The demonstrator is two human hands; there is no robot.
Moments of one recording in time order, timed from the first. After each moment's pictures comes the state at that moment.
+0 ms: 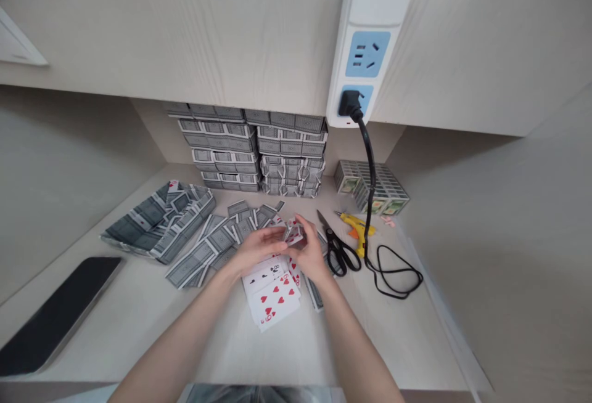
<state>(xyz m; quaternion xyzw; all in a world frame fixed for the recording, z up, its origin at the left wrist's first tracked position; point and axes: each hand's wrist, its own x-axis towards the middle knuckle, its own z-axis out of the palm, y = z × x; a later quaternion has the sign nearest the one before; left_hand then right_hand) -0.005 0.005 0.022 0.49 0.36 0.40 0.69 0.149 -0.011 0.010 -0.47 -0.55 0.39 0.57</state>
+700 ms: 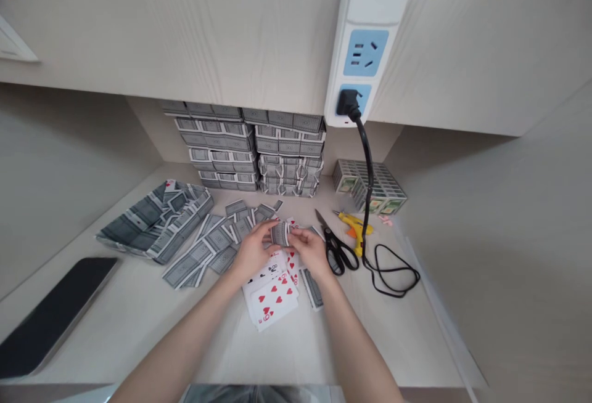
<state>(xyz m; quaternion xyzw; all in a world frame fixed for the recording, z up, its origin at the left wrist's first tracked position) -0.007 0.007 0.005 0.72 0.47 0.40 0.32 0.147 -0.007 0.011 -0.51 -0.38 0.56 0.54</state>
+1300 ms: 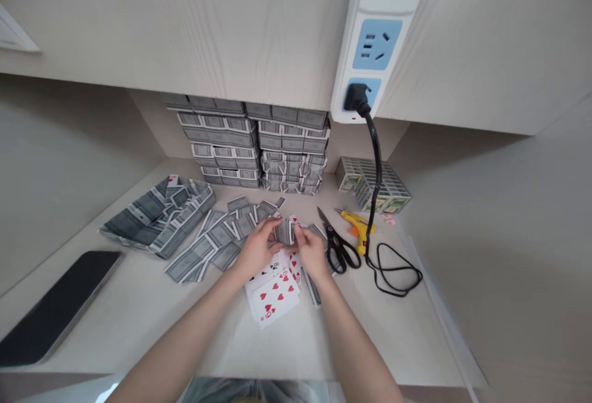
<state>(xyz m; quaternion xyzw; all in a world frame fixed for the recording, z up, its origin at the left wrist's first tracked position) -0.007 0.003 0.008 0.76 0.46 0.37 0.27 0.143 -0.008 0.000 -0.53 -0.45 0.49 0.52</state>
